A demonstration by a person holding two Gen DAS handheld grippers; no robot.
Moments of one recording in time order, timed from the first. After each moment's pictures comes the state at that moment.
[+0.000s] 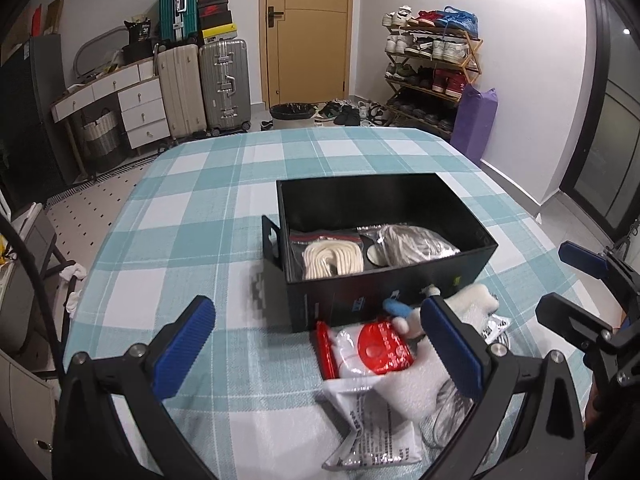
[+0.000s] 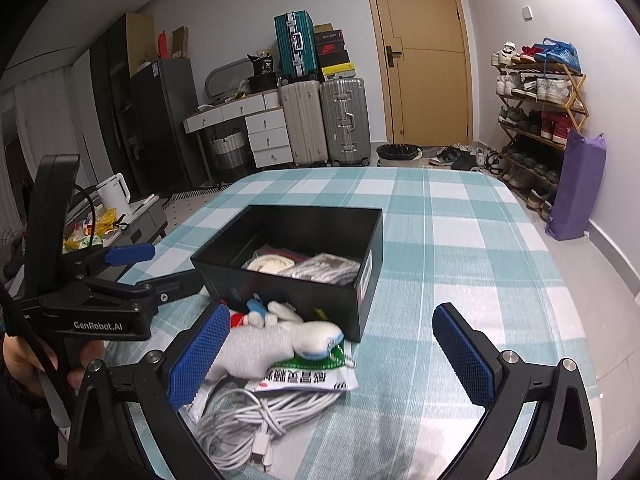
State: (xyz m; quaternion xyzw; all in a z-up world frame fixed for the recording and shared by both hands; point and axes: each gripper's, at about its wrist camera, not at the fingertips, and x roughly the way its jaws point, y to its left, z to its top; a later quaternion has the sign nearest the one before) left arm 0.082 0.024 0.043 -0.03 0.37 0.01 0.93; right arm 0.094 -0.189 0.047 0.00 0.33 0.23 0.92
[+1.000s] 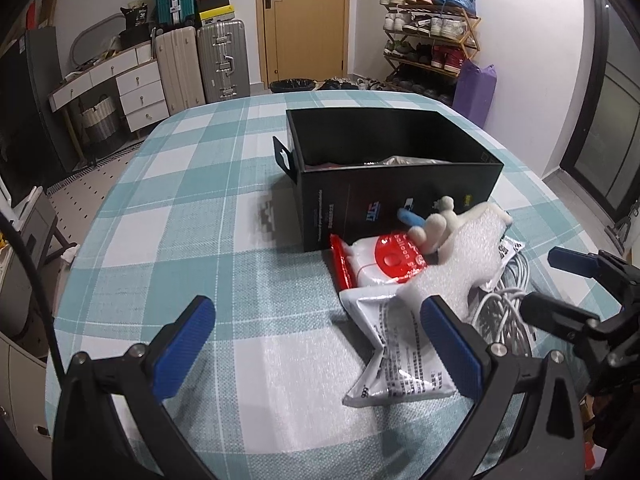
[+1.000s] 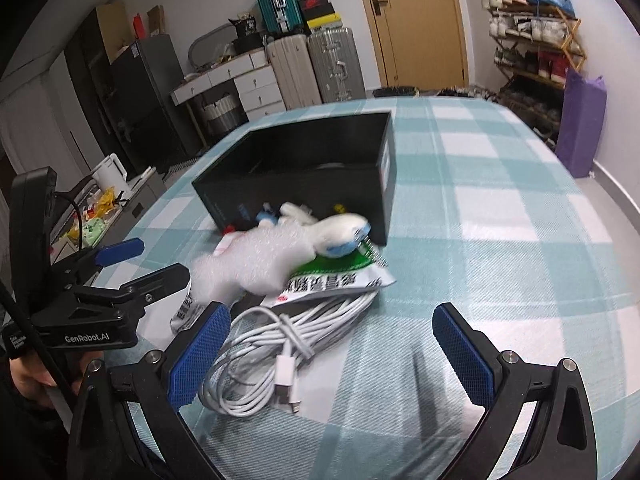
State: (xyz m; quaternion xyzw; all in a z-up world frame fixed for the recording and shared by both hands) left arm 0.043 0.028 0.003 -0.02 0.40 0.01 0.92; right arm 0.073 -0.172 -0.003 0.02 0.43 0.22 0.88
